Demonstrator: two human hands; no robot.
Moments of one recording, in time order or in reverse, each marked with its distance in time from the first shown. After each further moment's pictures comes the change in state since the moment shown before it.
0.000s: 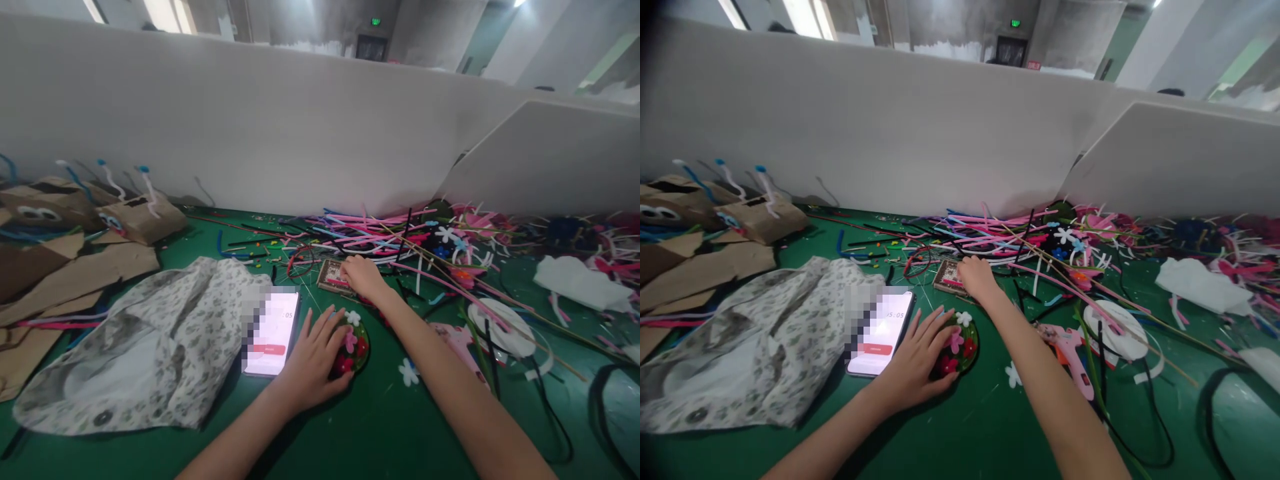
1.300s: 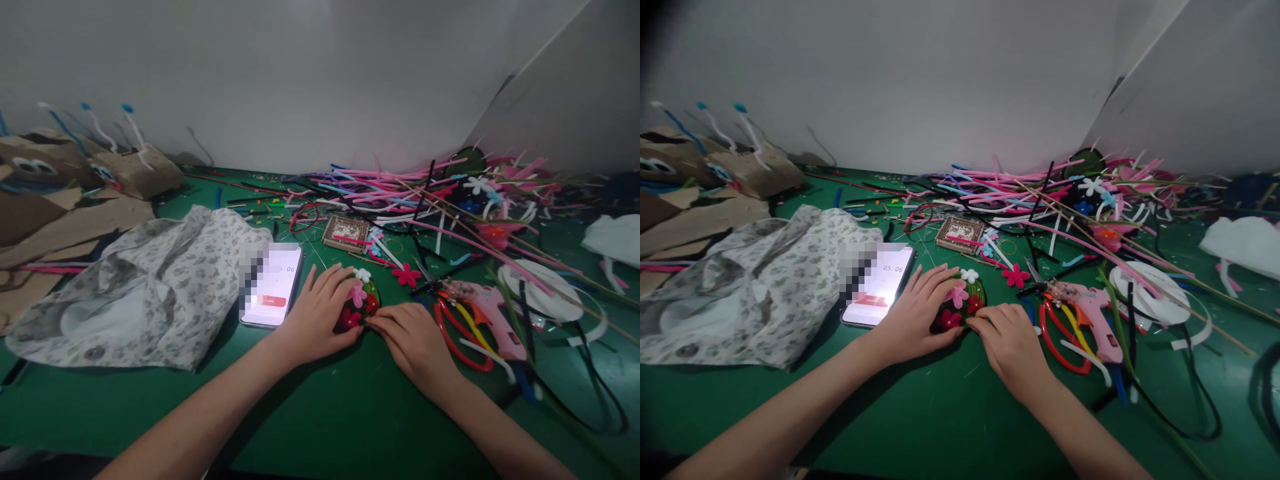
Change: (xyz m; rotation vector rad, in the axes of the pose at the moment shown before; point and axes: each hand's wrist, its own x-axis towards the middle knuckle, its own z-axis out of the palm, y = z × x) left_hand -0.001 0.003 0.015 -0.050 0.056 -0.019; right_hand -0.189 -0.044 0.046 0.301 0.530 -0.250
